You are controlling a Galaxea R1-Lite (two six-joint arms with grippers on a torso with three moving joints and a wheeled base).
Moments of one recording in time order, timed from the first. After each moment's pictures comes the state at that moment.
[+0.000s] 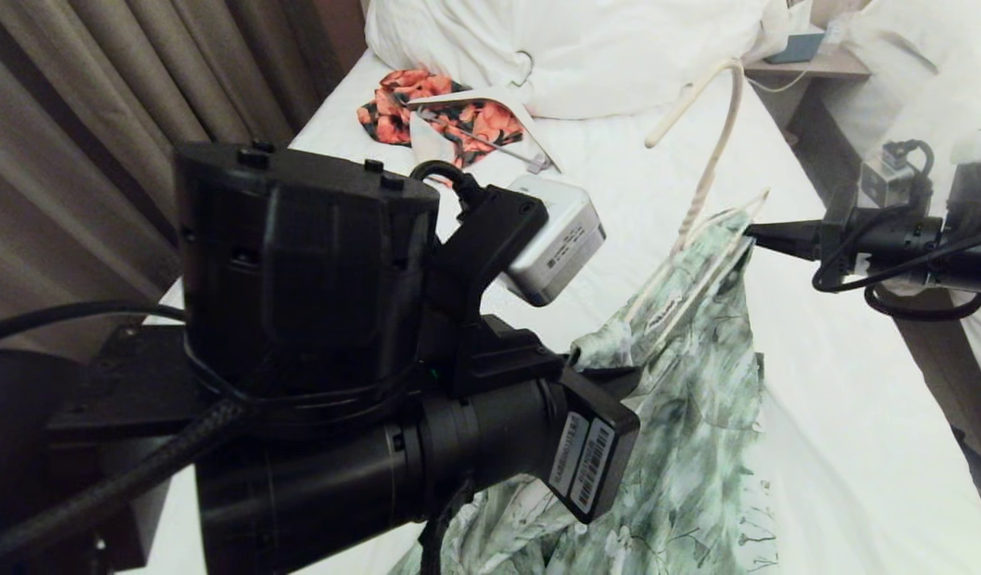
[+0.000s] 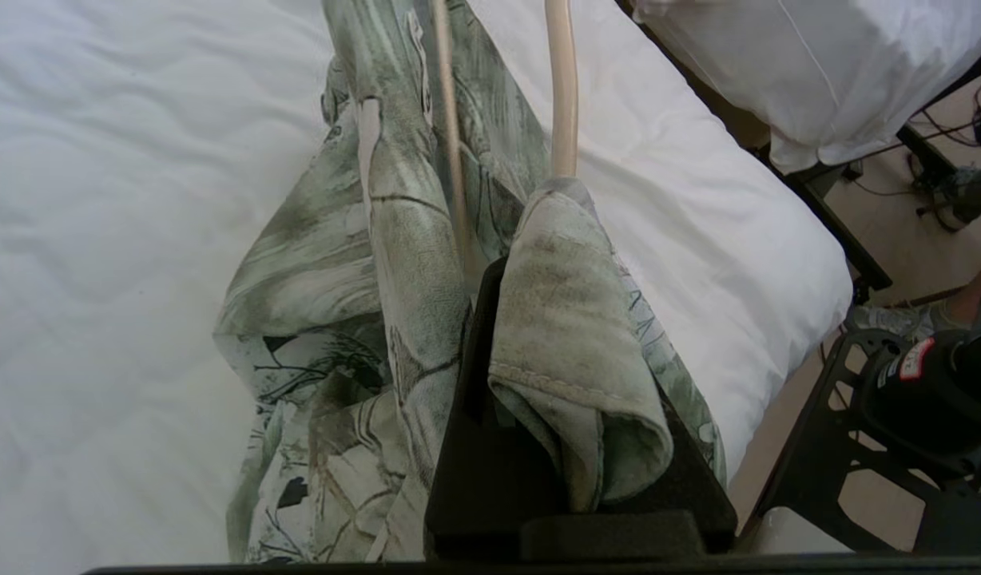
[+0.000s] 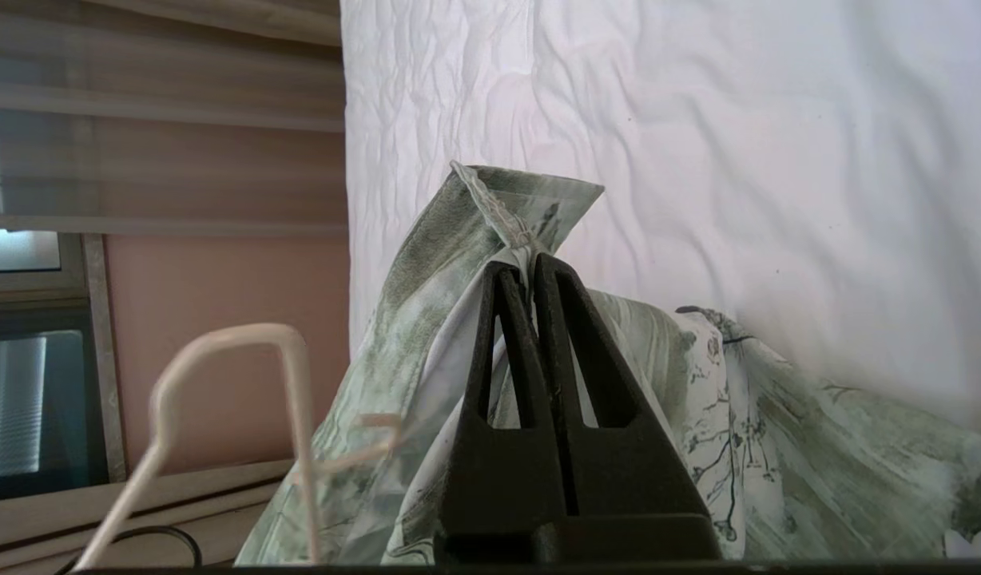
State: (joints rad) left arm -1.14 1.55 -1.06 -0.21 0.18 -0.03; right arm -0.05 1.77 -1.23 -0.38 0.75 0.83
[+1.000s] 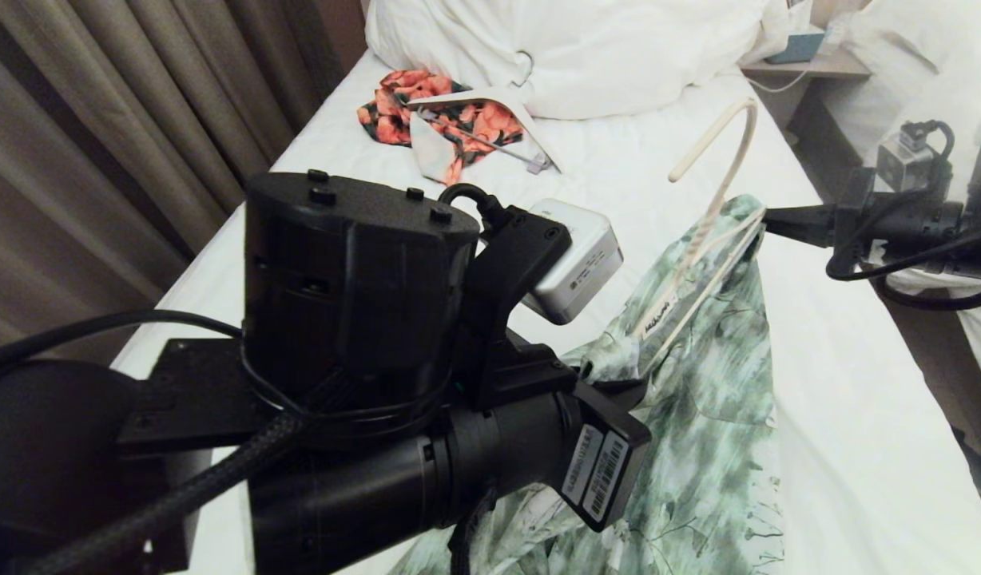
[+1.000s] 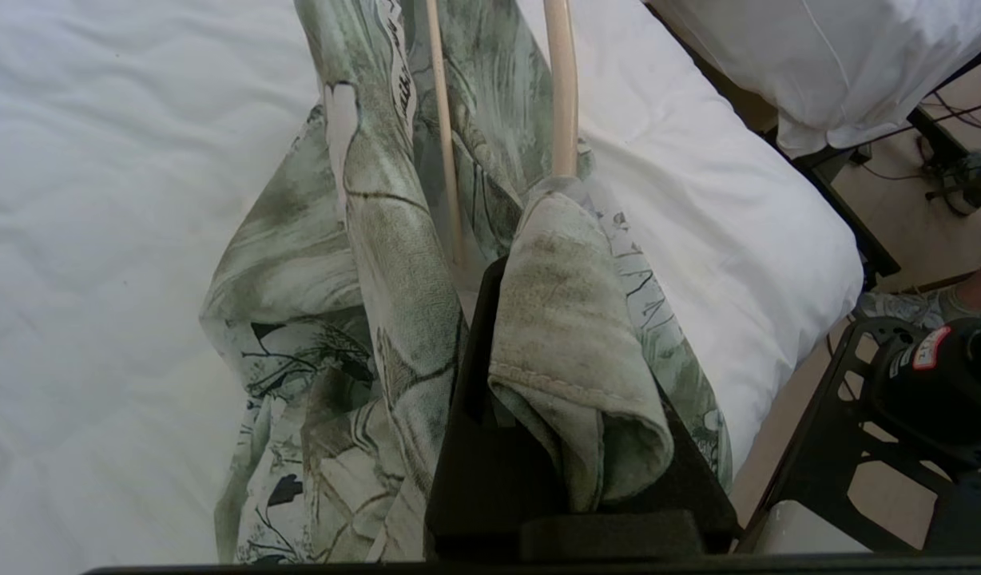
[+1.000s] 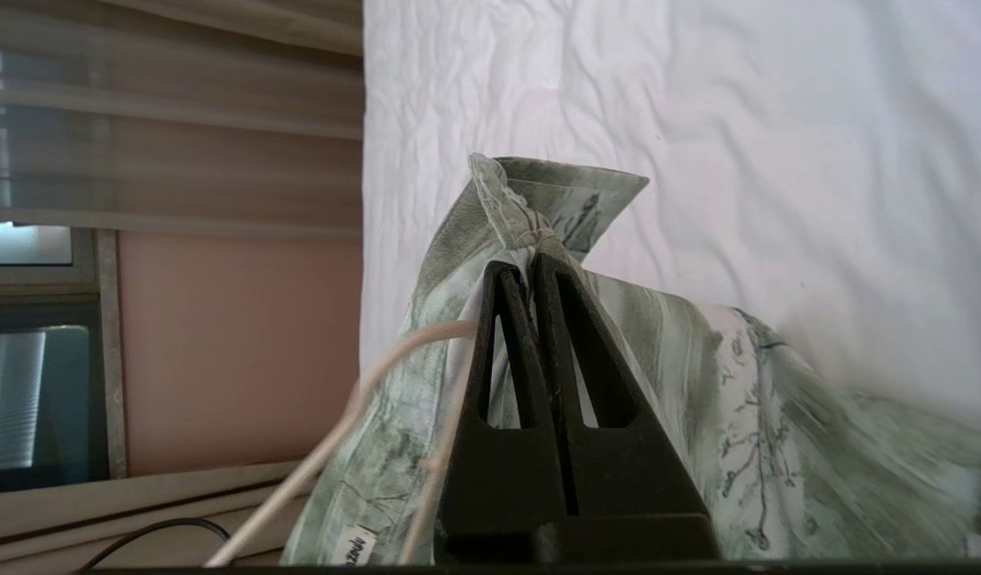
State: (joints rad) left arm -1.13 1.58 -1.06 -0.22 0.18 -0.03; right arm -0.05 1.73 -1.25 -0.36 0.76 0.83
